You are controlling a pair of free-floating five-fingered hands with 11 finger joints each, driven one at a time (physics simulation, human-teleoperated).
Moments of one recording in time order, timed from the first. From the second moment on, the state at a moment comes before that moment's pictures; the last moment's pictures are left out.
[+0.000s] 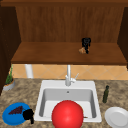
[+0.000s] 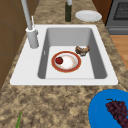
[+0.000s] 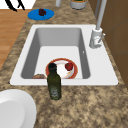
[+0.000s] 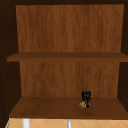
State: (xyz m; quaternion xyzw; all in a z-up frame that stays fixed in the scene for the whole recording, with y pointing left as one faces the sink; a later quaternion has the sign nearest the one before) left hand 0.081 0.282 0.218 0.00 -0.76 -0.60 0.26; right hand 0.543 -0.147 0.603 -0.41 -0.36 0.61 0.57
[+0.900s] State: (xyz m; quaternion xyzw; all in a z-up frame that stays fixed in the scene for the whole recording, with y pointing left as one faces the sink) left hand 0.081 0.282 0.218 0.00 -0.76 -0.60 0.26; right hand 0.538 -0.153 0.650 -0.42 -0.37 0.61 0.57
